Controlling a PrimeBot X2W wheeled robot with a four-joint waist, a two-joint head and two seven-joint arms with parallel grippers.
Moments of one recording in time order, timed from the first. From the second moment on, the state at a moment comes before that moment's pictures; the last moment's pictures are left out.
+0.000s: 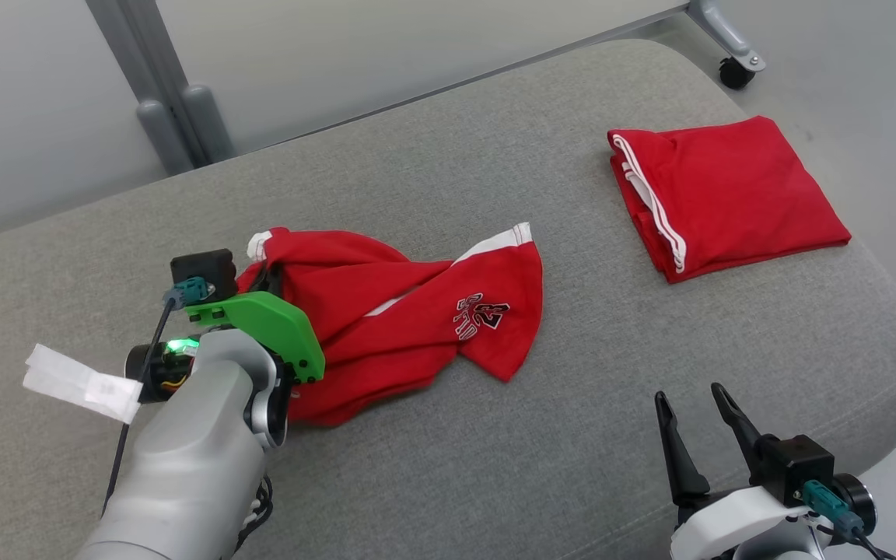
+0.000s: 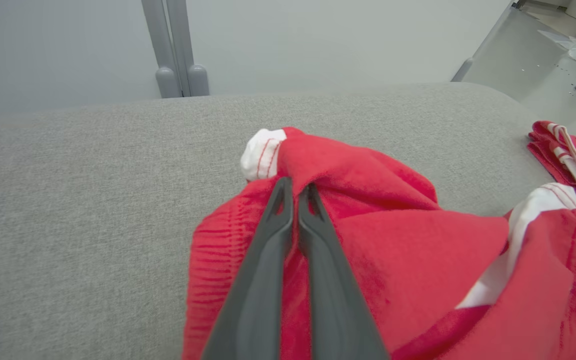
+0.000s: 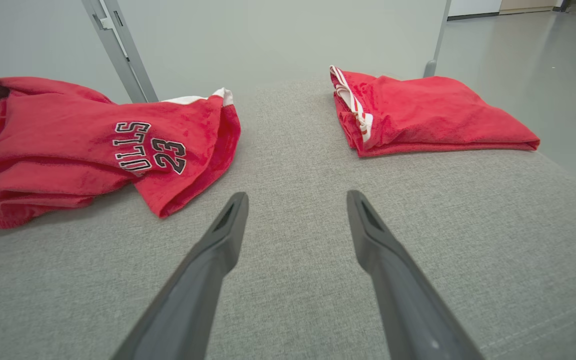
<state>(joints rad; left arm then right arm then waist) -0.77 0.11 -0.71 1.07 -0.89 0.11 -0.22 0.01 -0.05 0.09 0.25 0.12 0.13 -0.26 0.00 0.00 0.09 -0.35</state>
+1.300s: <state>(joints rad) 0.06 0.08 -0.10 0.18 -0.29 -0.08 -0.26 -0.04 -0.05 0.03 0.25 0.08 0.13 -0.26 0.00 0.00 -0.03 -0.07</state>
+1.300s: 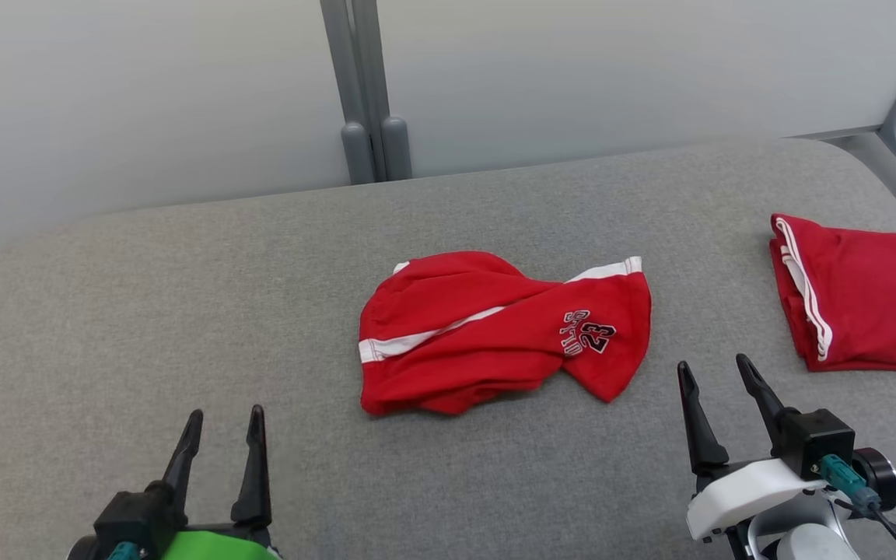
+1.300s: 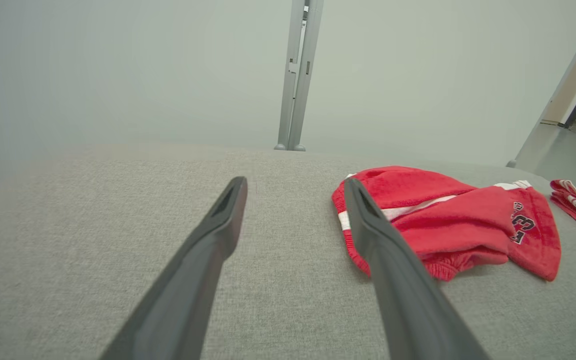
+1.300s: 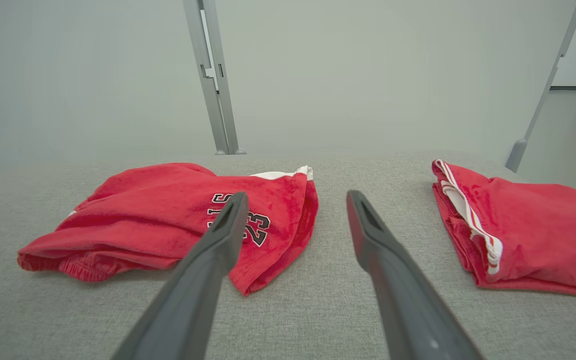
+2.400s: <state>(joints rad) 0.11 0.05 -0.01 0.21 -0.26 -0.12 -0.26 -0.06 -0.05 0.03 0.31 0.09 0.13 -0.26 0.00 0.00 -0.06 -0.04</state>
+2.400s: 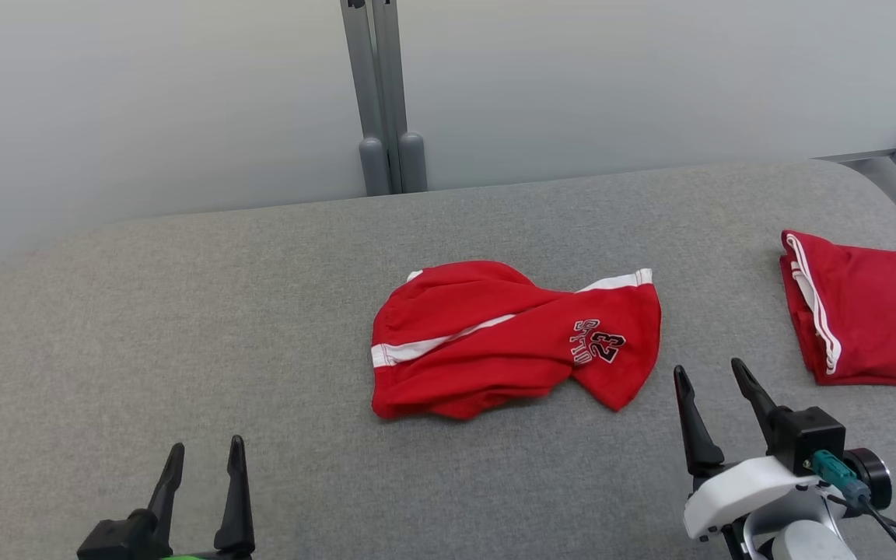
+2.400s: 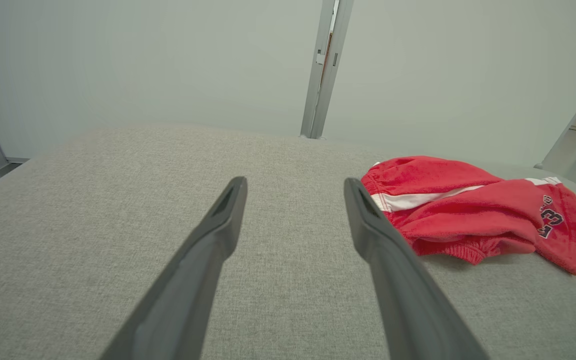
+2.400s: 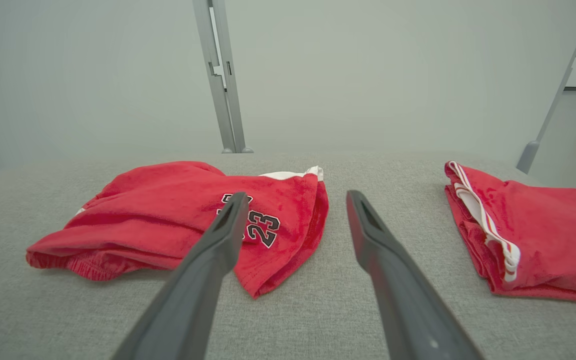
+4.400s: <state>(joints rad) -0.69 0.05 -0.53 0.98 -0.62 0.03 0.00 -0.92 -0.05 0.09 0.93 0.55 0.13 0.47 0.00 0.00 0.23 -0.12</state>
